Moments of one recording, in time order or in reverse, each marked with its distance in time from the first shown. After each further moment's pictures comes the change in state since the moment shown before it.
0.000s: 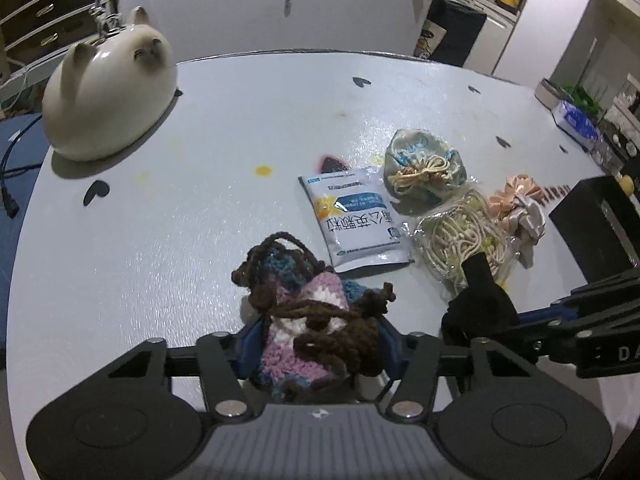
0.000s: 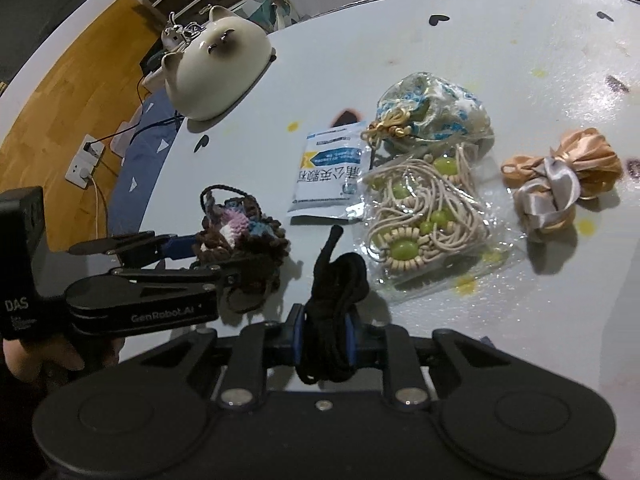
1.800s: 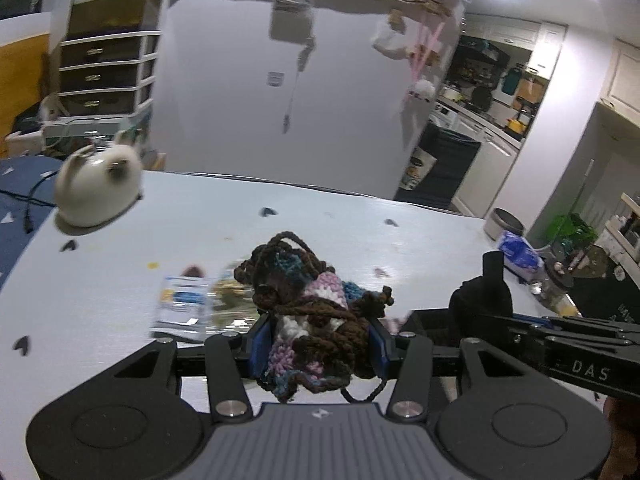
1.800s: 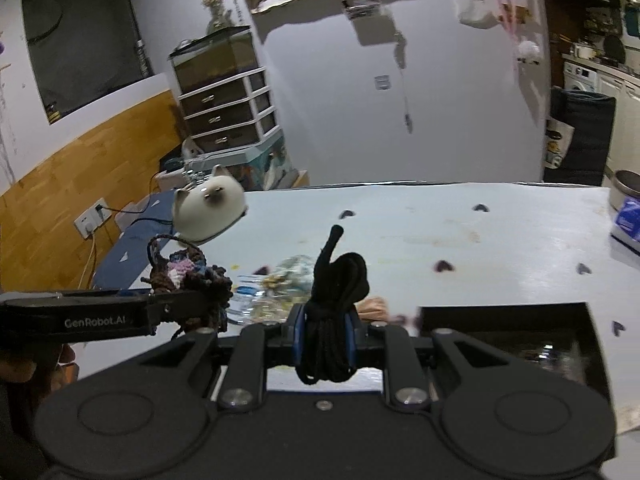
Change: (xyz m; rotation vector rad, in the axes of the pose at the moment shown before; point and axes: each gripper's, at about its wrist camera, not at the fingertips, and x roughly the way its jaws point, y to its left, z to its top) left arm -0.107 -0.205 0.005 -0.204 -0.363 0.043; right arm -0.212 -0.094 -0.042 -0.245 -0.470 -0.106
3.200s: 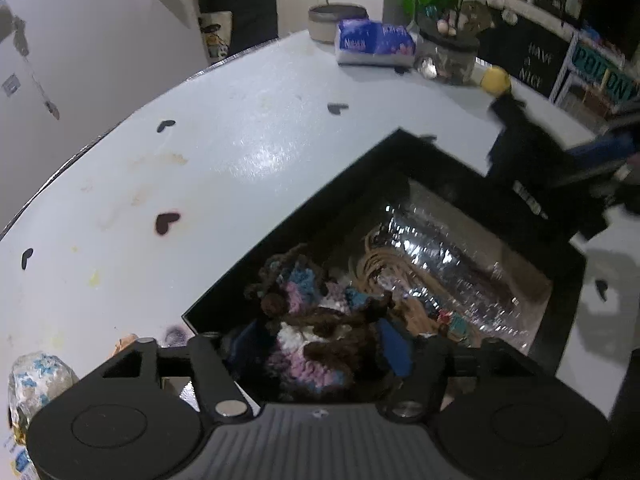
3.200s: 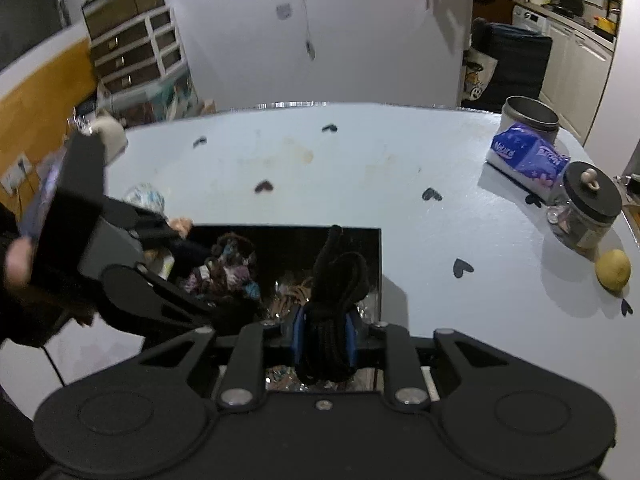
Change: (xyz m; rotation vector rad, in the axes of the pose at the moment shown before) left arm 0.213 -0.171 -0.024 0.679 0.405 -0.232; right arm -0.013 -0.171 -0.013 0.006 0.252 -0.185
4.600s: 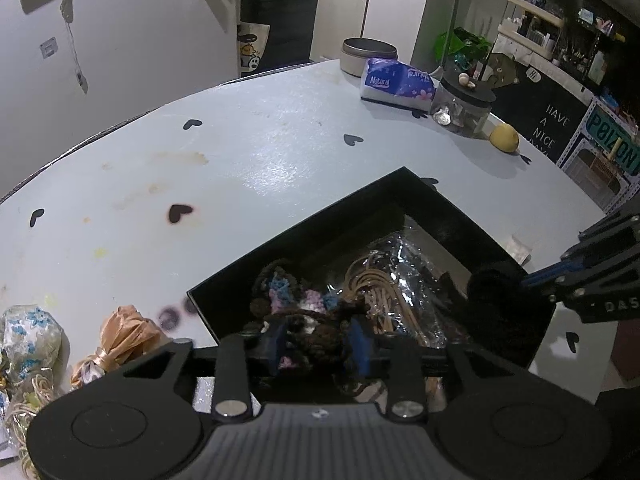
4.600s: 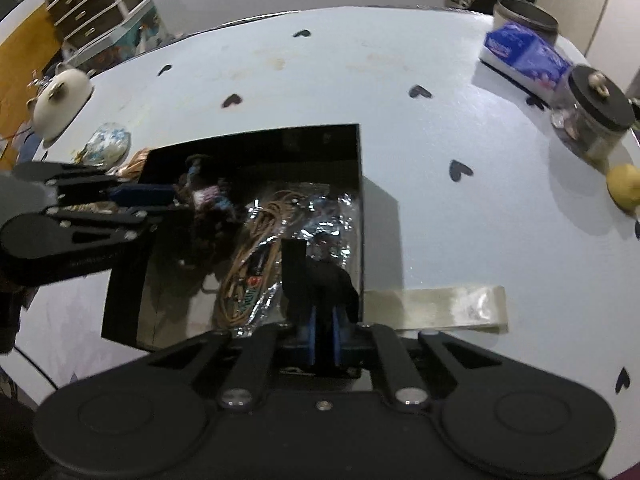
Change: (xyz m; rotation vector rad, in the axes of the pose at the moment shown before) left arm -0.026 -0.001 -0.010 -0.176 -0.086 -0.023; right arm 0.033 -0.019 -0.013 0.106 0.263 -0.001
